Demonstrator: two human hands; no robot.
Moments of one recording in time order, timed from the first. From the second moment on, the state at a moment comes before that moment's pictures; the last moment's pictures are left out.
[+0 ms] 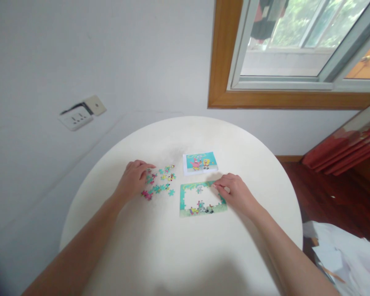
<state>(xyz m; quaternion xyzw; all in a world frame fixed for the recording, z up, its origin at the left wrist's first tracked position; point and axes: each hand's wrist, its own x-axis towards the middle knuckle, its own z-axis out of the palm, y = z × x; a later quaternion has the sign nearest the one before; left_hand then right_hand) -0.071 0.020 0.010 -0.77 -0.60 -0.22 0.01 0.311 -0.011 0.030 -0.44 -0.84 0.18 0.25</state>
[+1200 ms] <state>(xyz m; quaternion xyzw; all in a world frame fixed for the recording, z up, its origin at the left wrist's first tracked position) -0.083 0.023 0.008 -0.71 -0.69 -0.15 0.03 0.310 -0.011 0.028 -0.44 -0.85 0.19 0.24</state>
